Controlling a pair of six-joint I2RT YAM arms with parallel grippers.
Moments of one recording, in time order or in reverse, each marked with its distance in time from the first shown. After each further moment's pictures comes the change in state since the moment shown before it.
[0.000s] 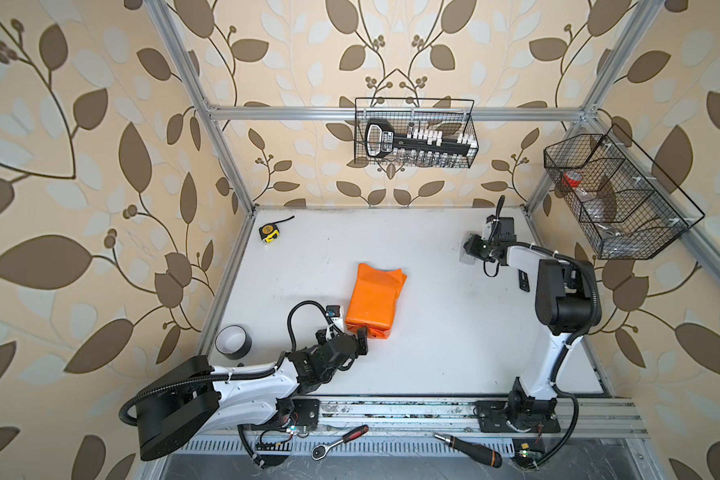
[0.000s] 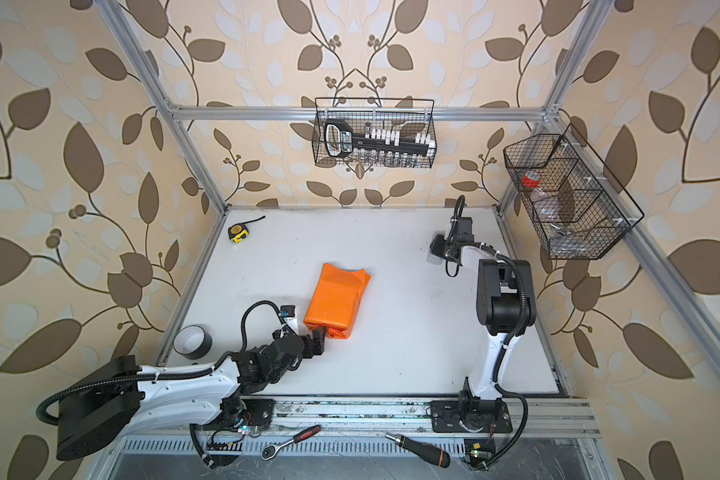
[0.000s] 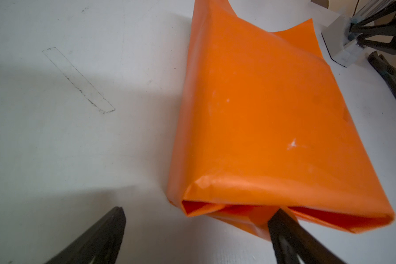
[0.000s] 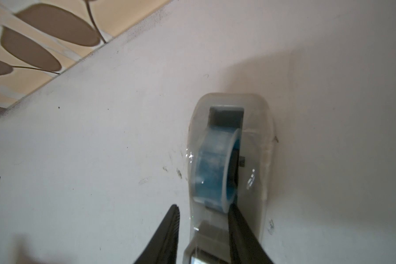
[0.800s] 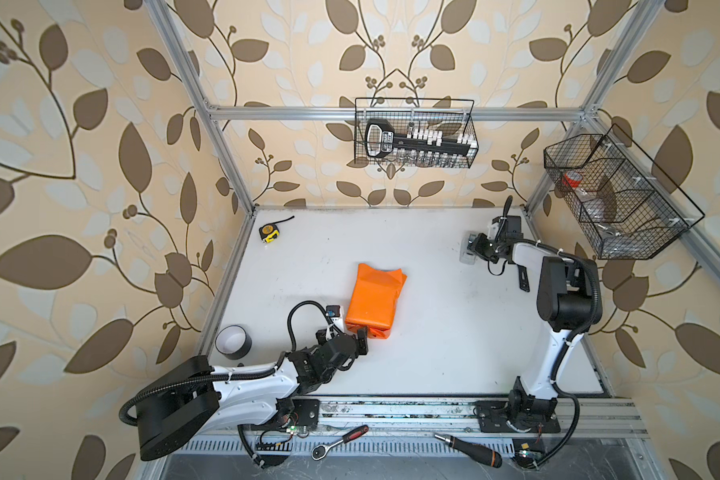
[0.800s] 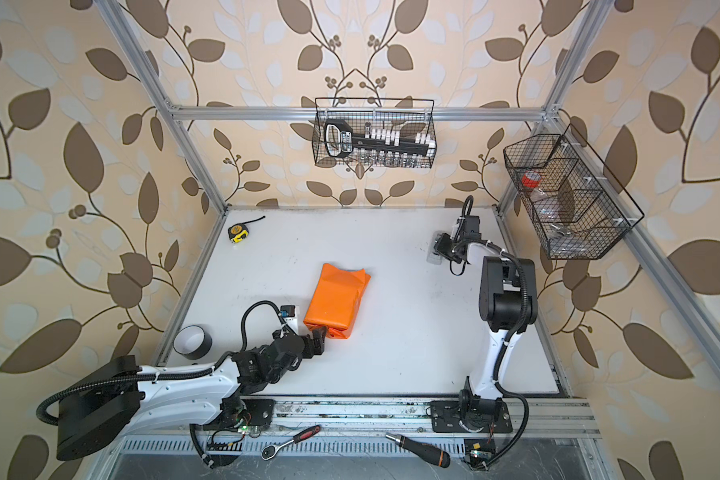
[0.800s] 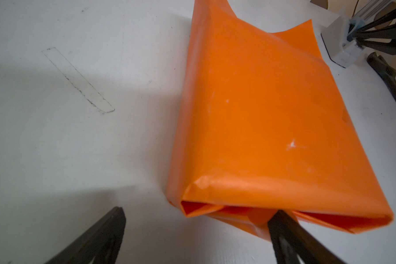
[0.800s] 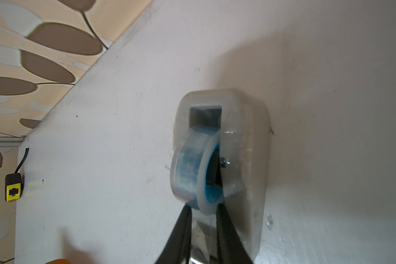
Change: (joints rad) left arm 0.000 0.004 0.000 0.008 0.000 -0.001; right arm -0.047 0.027 0.044 -0.067 -0.119 0.086
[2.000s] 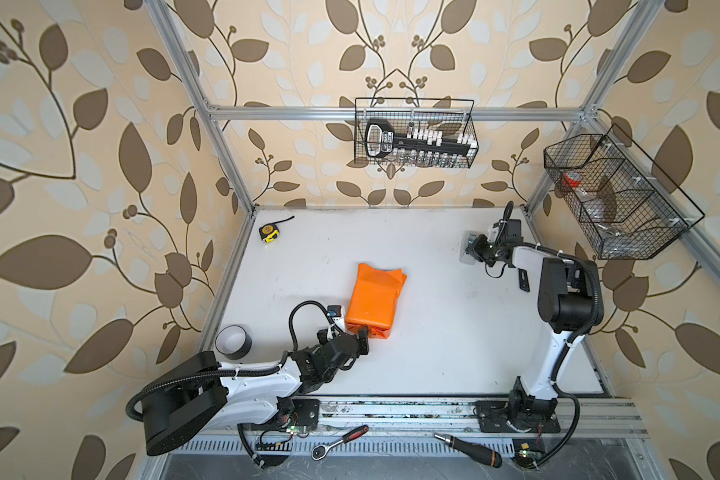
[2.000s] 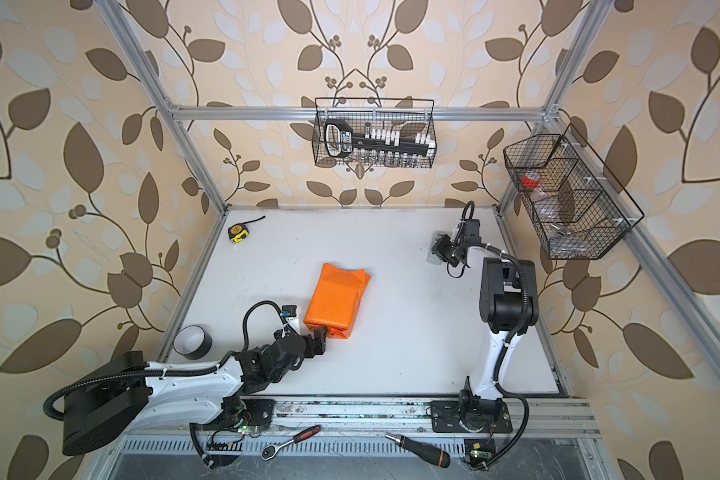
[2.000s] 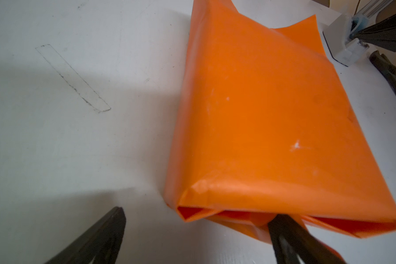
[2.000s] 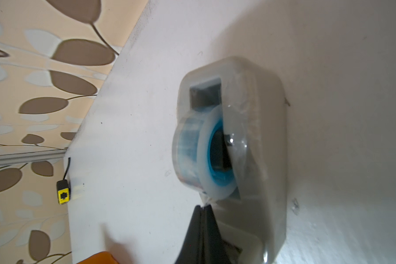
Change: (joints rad) left arm 0.000 0.042 0.000 0.038 0.001 0.000; right arm -0.007 -0.016 -0.070 0.090 -0.099 0.200
